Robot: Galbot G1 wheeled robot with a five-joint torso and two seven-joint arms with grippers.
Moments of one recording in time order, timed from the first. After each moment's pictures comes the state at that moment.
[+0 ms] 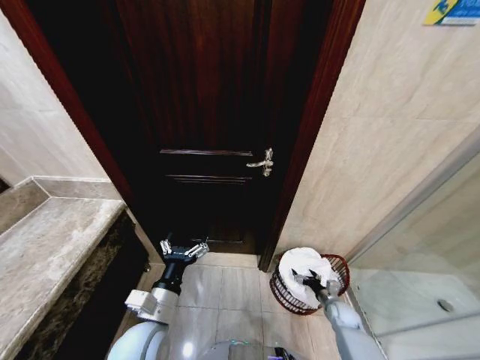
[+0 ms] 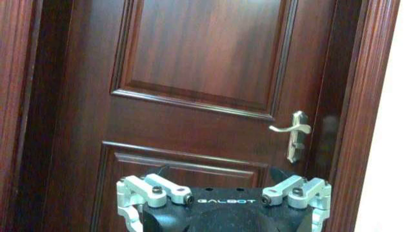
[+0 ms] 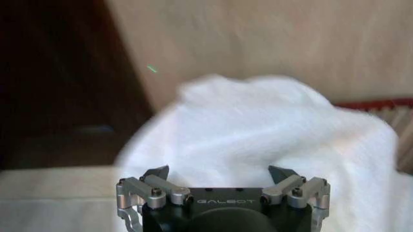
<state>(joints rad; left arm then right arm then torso) 1.84 -1.61 -0.54 -2.43 -0.15 0.03 0.18 -1.06 1.32 0.66 0.92 0.19 -0.09 -0.32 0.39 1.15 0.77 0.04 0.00</state>
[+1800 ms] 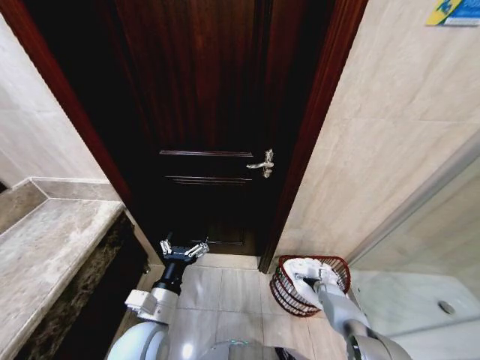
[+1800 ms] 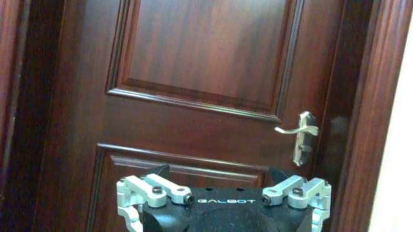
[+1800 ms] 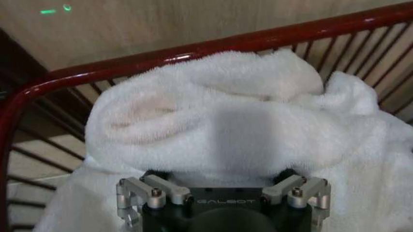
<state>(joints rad) 1.84 -1.61 -0.54 -2.43 -0.15 0.03 0.18 -0.71 1.32 0.68 0.29 0.08 -0.09 -0.28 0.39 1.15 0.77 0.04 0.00</state>
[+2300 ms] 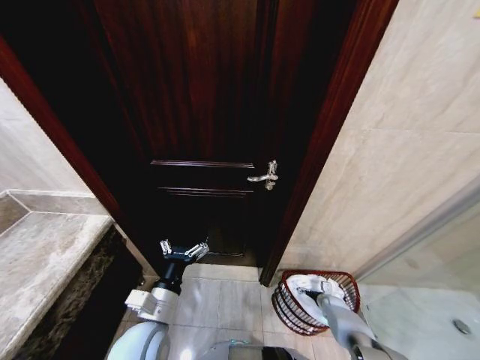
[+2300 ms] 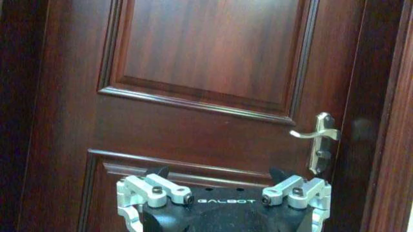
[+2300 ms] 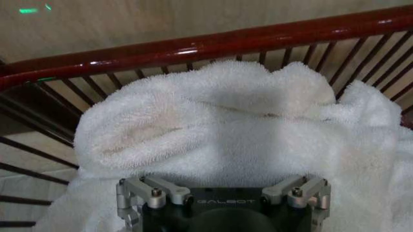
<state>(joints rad) 1.84 -1.61 -0.54 -2.43 -0.15 0.03 0.18 -0.75 1.29 0.68 0.27 0.06 -0.07 -0.31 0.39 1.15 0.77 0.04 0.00</state>
